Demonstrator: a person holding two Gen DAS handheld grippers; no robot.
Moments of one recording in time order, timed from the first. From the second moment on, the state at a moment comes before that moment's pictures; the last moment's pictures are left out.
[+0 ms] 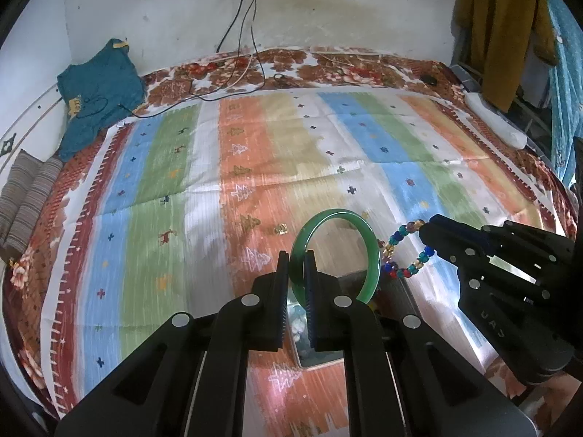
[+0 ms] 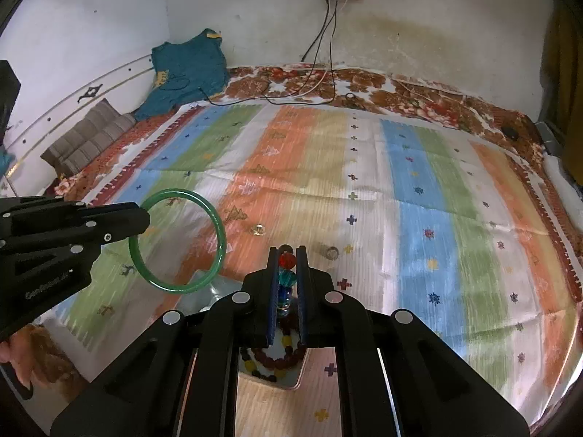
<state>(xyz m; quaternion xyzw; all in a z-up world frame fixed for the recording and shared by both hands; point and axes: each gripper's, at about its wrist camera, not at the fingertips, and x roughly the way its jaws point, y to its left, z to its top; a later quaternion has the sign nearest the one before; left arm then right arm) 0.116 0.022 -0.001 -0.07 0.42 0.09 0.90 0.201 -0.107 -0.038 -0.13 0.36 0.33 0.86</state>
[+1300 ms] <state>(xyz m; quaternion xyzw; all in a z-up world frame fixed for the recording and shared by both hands) 0.143 0.047 -0.033 -0.09 0.47 0.12 0.87 0.240 -0.106 -0.077 -0.14 0.44 0.26 0.85</state>
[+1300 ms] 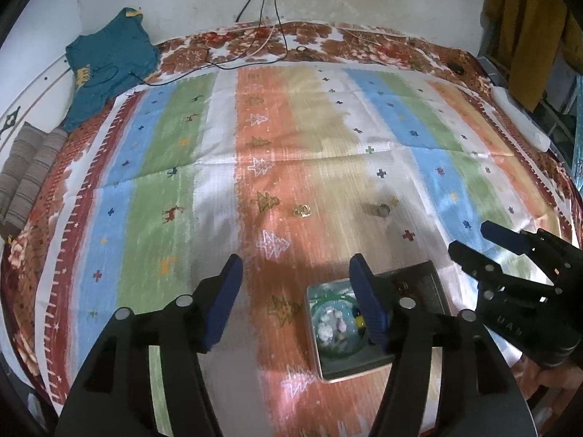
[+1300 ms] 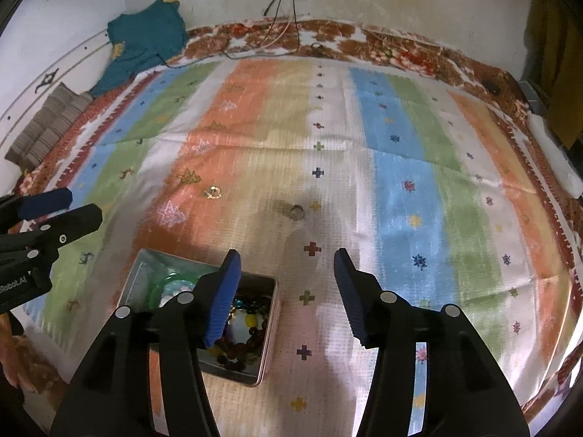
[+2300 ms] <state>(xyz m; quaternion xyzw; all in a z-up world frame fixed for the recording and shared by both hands) 0.227 0.079 -0.096 -0.10 0.54 0.11 0.83 0.316 -0.076 -0.130 -0.15 0.53 0.24 0.80</state>
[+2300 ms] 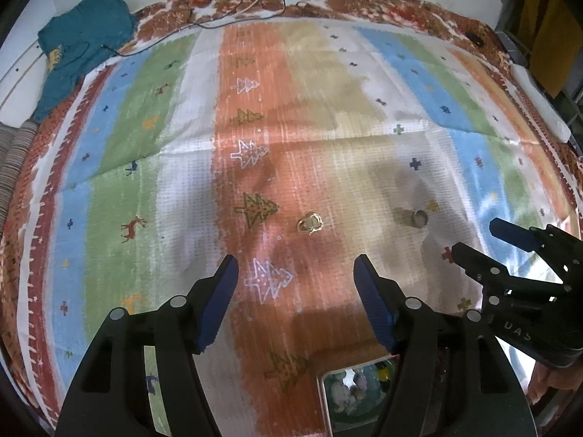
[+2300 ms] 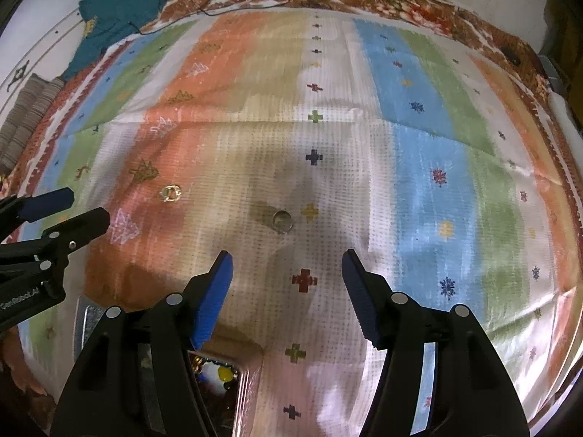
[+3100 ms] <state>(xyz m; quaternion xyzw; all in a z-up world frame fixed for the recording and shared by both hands) 0.285 0.087 -0.152 -0.10 0.60 0.07 0.79 0.357 -0.051 -0.175 -0.18 0.56 0.23 0.78</state>
